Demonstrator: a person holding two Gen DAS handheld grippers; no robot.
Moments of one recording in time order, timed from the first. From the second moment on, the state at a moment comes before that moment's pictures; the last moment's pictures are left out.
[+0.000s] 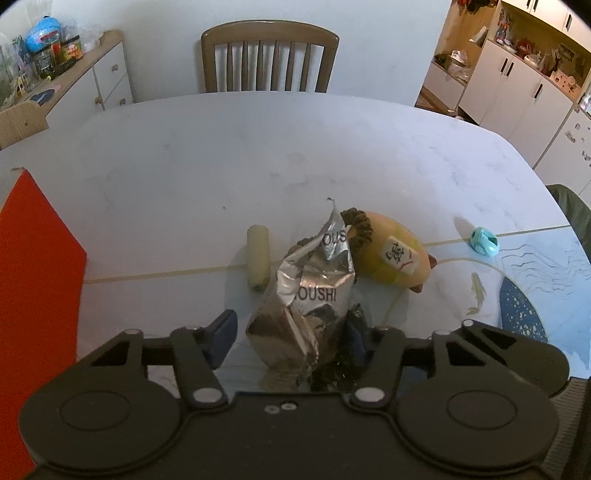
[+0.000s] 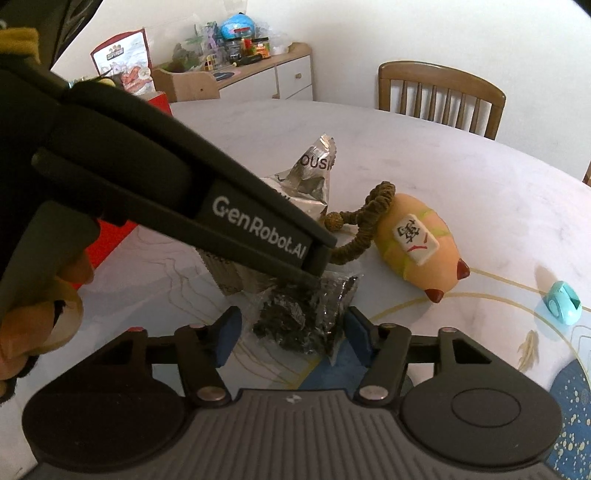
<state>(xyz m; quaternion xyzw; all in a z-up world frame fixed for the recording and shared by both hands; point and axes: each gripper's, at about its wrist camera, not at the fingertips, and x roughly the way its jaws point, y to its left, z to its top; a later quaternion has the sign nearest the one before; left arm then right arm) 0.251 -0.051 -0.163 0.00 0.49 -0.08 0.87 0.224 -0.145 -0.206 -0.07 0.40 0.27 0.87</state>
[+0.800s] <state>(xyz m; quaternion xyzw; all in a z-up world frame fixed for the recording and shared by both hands) 0.227 -0.020 -0.128 -0.02 0.48 -0.09 0.87 0.206 -0.140 -0.173 -0.08 0.39 0.25 0.88</state>
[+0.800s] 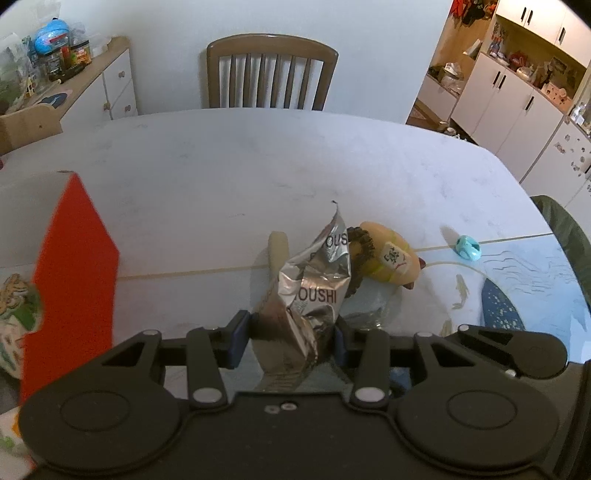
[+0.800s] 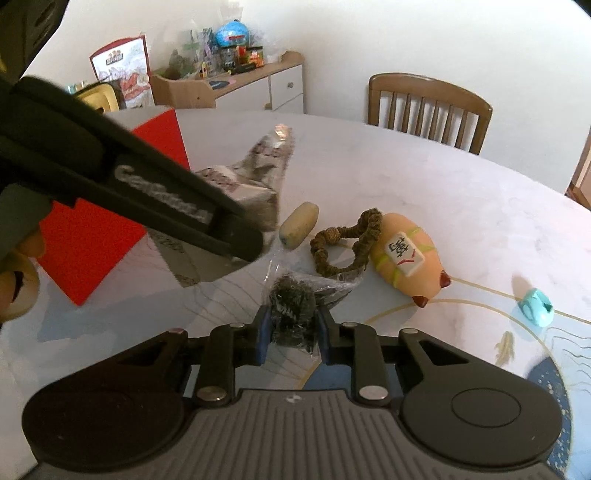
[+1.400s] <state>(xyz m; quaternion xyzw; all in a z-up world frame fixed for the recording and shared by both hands) 0.178 0.045 -0.064 -0.05 0.44 -0.11 0.89 0.156 -0.124 -0.086 -0.04 0.35 0.26 0.90</state>
